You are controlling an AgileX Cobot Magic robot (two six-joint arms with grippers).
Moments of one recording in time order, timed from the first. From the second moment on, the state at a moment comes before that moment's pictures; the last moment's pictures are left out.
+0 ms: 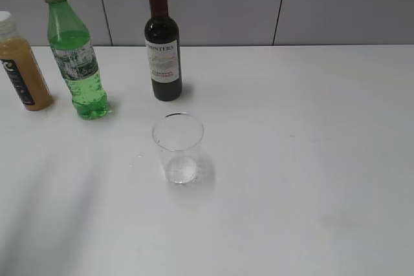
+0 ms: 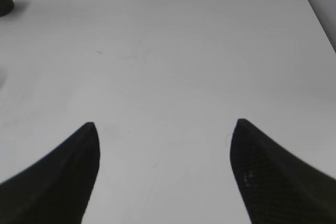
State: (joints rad) left arm -0.16 0.87 -0.52 -0.04 -0.30 0.17; right arm 0.10 0.00 -0.41 0.06 0.95 0.02
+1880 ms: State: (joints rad) left arm -0.20 1.90 -0.53 0.00 -1.14 0.00; right arm 0.10 0.00 -0.41 0.06 0.95 0.02
